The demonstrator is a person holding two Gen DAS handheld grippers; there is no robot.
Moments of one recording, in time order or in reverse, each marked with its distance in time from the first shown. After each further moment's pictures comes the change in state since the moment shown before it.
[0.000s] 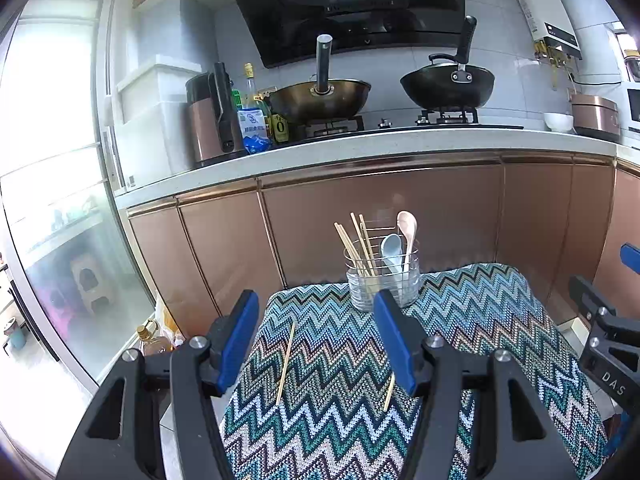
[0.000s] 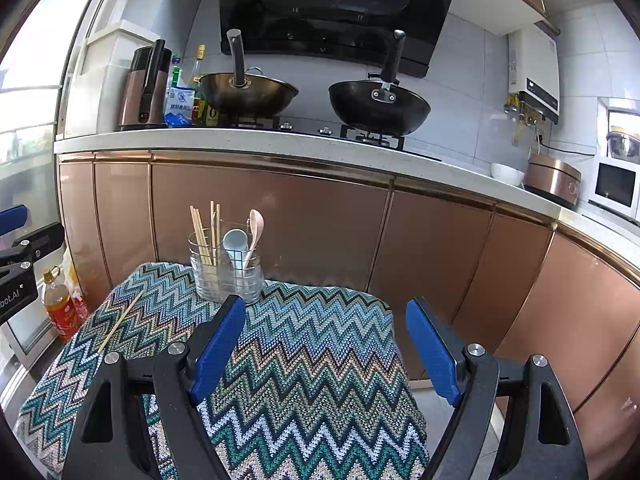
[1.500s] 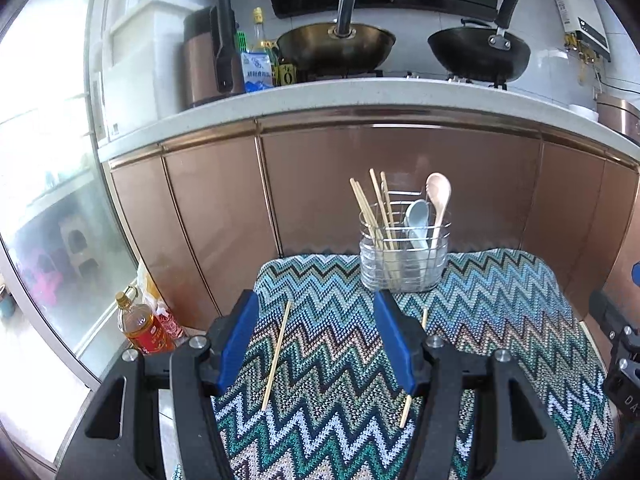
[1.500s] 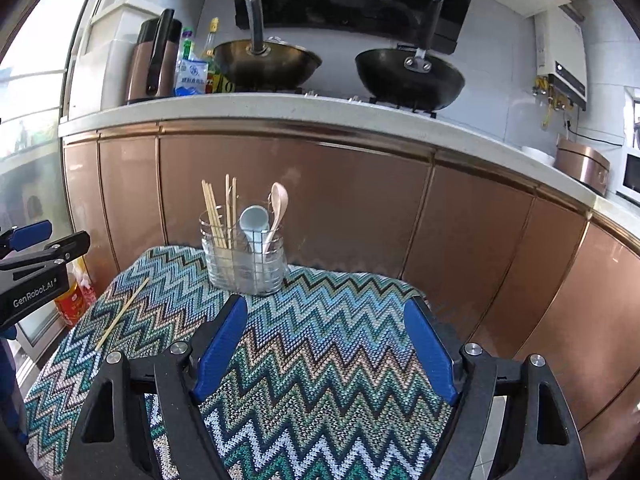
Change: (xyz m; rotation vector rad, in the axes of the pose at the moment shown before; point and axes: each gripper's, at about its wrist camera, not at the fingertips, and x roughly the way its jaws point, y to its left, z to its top) left arm 0.105 0.014 -0.022 -0.079 0.136 -0.013; right arm 0.071 0.030 -0.011 -0.014 0.087 0.072
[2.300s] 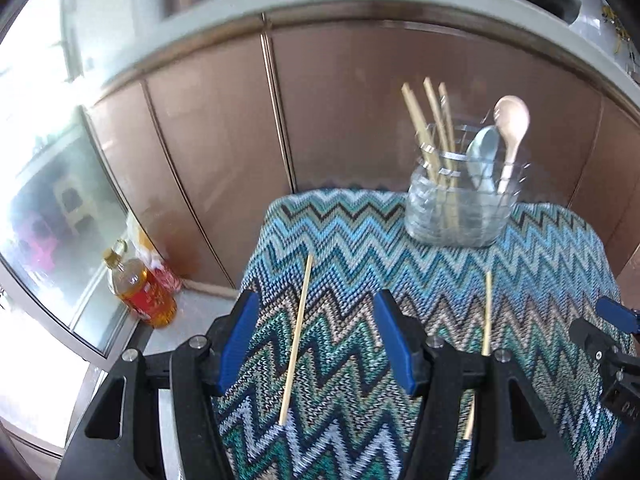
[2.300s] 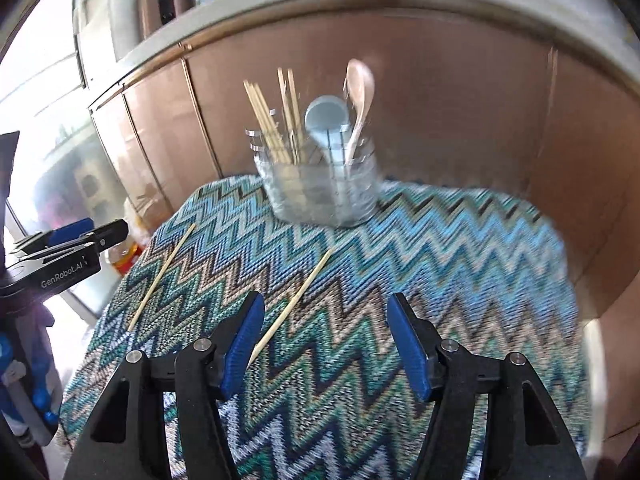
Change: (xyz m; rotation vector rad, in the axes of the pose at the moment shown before) left arm 0.124 0.040 -0.014 -0.005 0.275 0.001; right arm 0.135 0.043 -0.021 0.097 0.336 0.340
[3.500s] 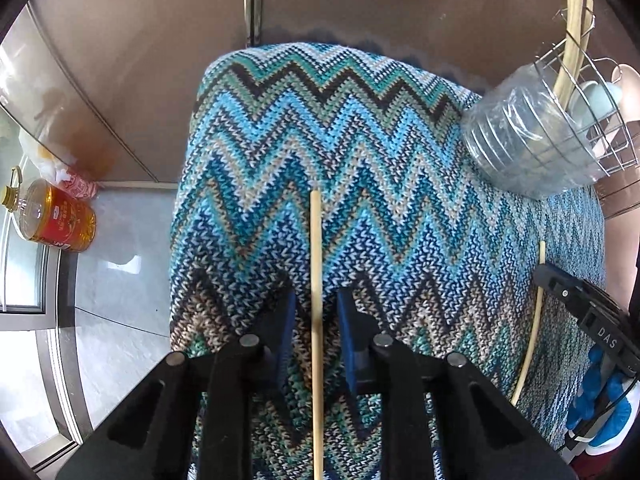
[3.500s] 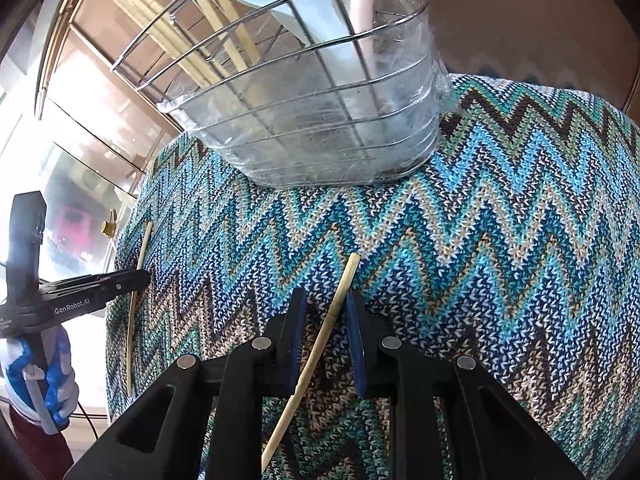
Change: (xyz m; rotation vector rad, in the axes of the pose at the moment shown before) left arm 0.183 0.048 0.032 -0.013 0.564 -0.284; right arm 0.167 -0.002 0.051 0.187 0.372 0.111
